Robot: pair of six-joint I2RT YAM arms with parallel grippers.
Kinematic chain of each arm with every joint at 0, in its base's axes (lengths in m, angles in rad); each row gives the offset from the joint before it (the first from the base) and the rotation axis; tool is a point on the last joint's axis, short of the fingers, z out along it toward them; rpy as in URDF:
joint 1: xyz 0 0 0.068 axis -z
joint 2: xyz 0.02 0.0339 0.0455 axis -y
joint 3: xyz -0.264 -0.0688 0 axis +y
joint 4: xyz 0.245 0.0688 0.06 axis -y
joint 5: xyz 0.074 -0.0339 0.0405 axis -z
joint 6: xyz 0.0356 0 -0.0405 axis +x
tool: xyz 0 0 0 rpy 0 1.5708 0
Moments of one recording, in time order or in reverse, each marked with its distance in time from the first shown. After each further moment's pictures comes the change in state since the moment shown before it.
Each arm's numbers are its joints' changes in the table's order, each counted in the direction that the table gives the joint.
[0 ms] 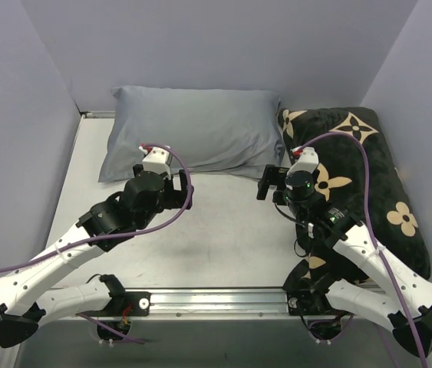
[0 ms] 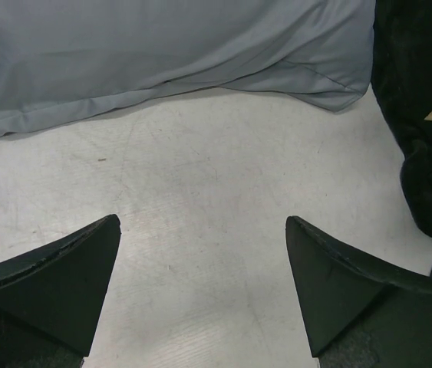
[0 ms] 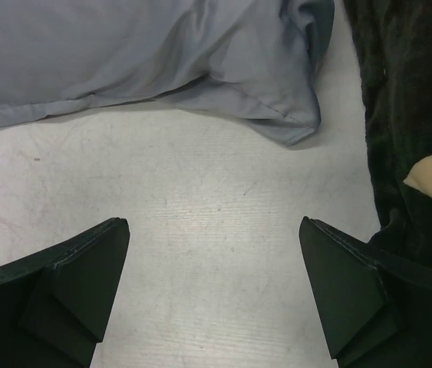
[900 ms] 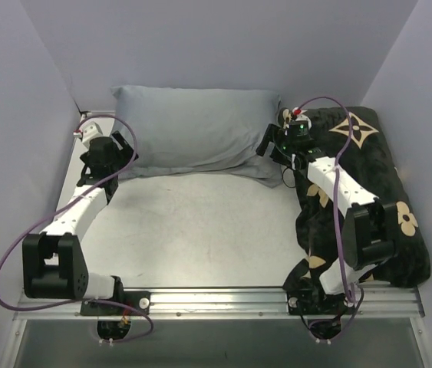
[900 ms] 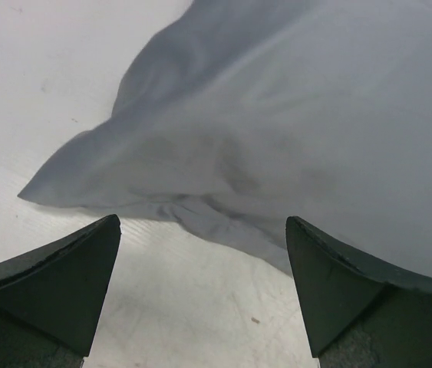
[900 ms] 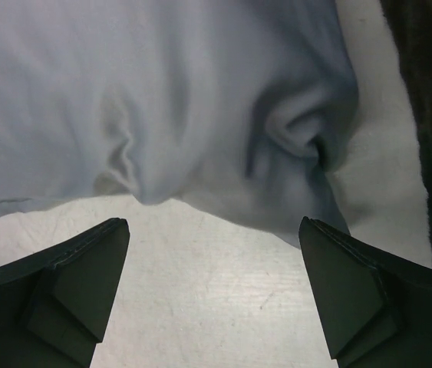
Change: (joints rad) left arm -0.813 -0.389 0.146 0.531 0.198 -0.122; right arm 0.416 -0.646 -0.322 0.175 -0.432 0.037
